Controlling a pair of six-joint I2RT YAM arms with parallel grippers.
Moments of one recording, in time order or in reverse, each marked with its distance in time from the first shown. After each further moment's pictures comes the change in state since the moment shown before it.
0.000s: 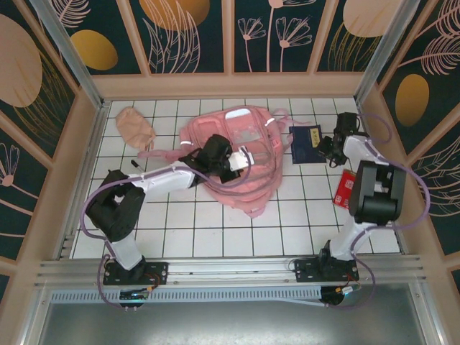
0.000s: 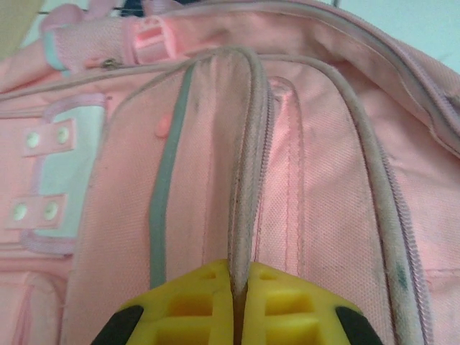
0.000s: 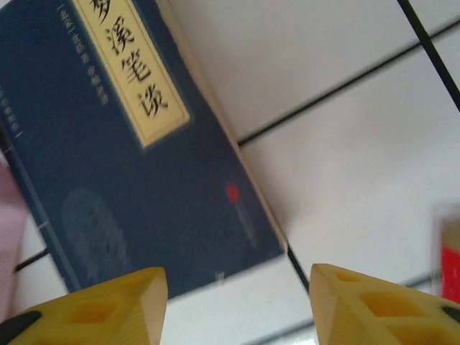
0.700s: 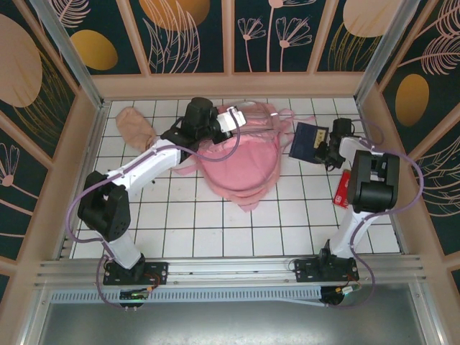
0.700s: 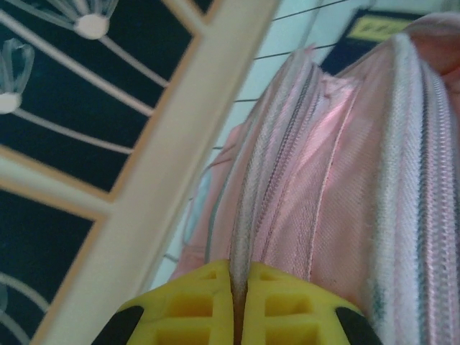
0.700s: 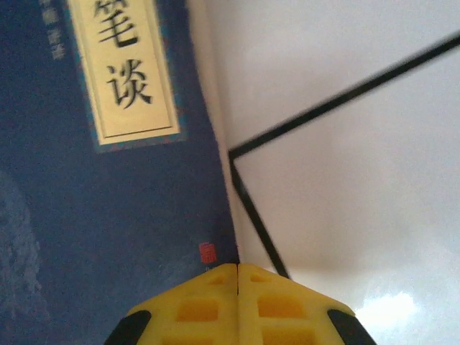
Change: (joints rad) left arm 0.120 -0.029 0.243 0.020 -0.097 0.146; right arm 0.008 0.072 -0.064 0.074 -0.035 0.002
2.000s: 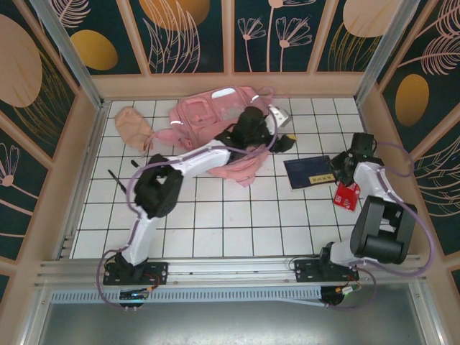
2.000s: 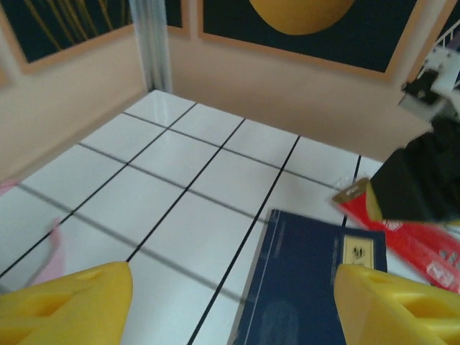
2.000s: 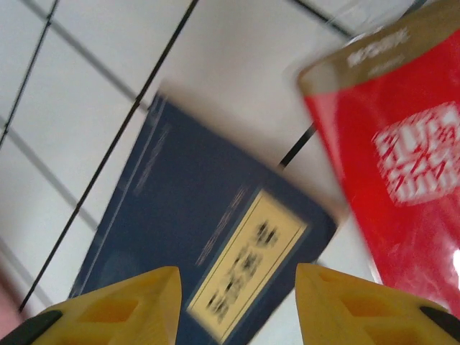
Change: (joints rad) left arm -0.220 0.514 0.463 0.161 0.235 -0.717; right arm -0.129 -0.420 -0.271 -0.024 -0.010 0.342
